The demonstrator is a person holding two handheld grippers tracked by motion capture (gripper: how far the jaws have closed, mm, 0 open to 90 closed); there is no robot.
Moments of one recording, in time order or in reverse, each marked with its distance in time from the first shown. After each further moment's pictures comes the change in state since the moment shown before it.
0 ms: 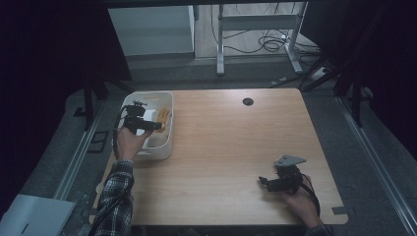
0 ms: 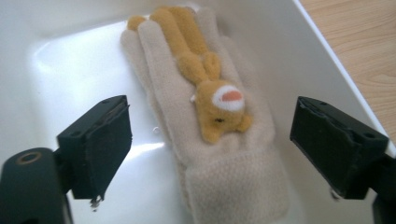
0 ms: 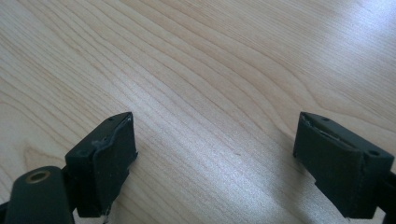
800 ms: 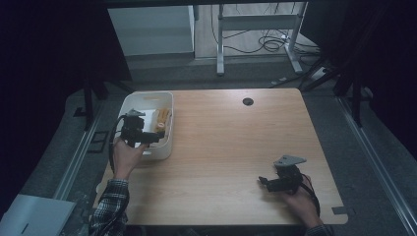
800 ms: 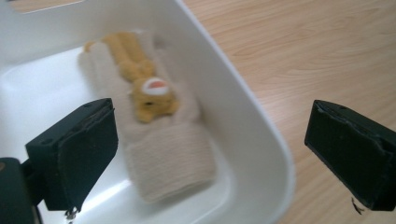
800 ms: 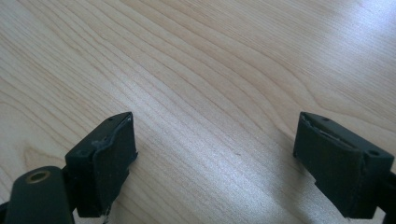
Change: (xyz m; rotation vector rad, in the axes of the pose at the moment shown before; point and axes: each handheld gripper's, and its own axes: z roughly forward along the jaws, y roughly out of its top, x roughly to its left) left arm -0.040 -0.035 -0.043 -0.156 -0.127 0.103; right arm 0.000 0.000 0.000 0.003 0.000 0.002
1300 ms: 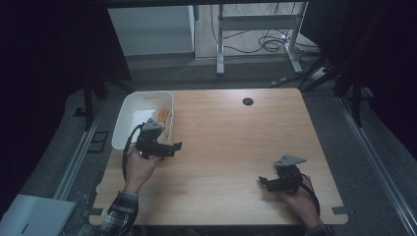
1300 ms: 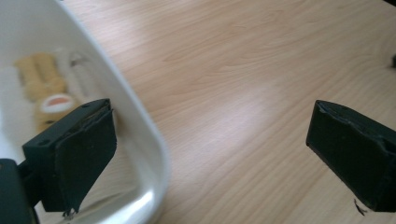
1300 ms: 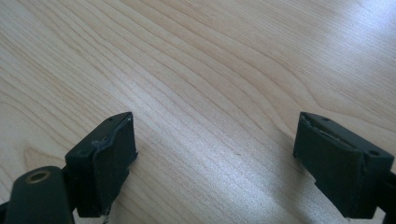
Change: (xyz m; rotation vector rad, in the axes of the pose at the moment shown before) left arm -0.059 -0.013 0.006 -0.041 -0.093 0.137; right arm 0.000 0.000 0.000 -0.002 0.001 -0.001
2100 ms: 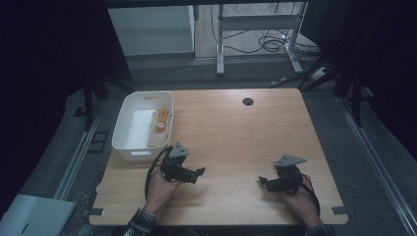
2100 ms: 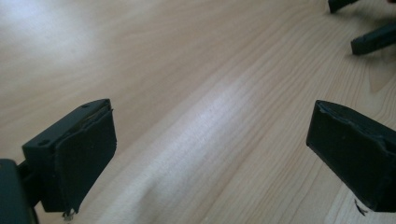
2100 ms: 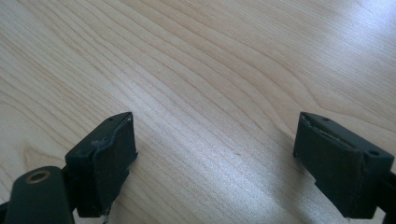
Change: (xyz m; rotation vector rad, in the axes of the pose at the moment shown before) left arm -0.064 -0.045 0.048 0.031 -0.130 0.115; right arm 0.000 0.000 0.000 0.000 0.000 0.000
